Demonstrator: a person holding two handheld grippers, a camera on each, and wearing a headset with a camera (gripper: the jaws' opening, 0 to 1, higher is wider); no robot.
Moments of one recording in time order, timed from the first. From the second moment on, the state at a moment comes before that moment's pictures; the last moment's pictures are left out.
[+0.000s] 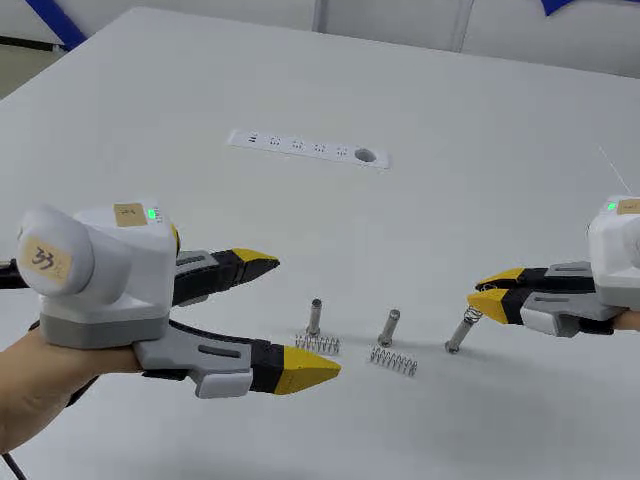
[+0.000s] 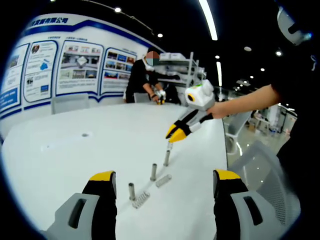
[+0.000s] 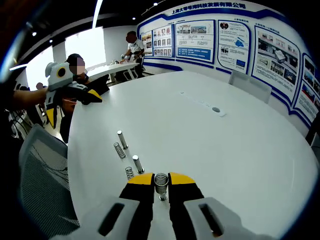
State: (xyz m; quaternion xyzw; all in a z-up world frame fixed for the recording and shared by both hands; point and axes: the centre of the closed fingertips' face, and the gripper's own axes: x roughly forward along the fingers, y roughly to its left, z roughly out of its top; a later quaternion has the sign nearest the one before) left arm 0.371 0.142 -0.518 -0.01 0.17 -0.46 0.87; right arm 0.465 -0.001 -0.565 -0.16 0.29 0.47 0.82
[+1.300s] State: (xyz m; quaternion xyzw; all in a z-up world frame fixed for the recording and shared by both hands) left arm 0.370 0.147 -0.512 -0.03 0.17 -0.45 0.88; right arm 0.466 -0.007 -0.630 -0.16 0.34 0.44 0.81
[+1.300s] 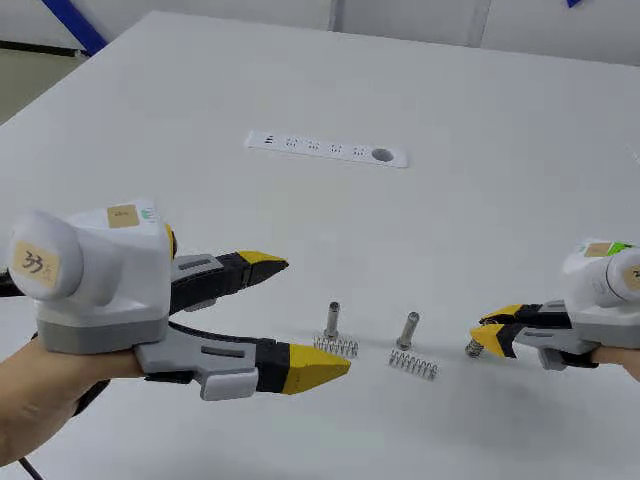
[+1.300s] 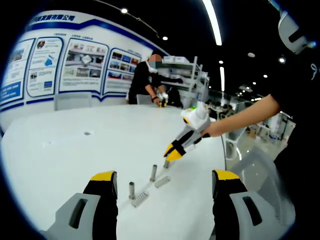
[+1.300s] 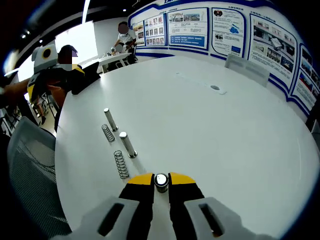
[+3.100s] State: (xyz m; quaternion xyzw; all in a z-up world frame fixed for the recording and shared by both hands) left arm 0.368 0.149 -0.511 -0.03 0.17 -0.45 0.87; right arm 0.420 0.043 -0.659 -0.26 0.34 0.53 0.73
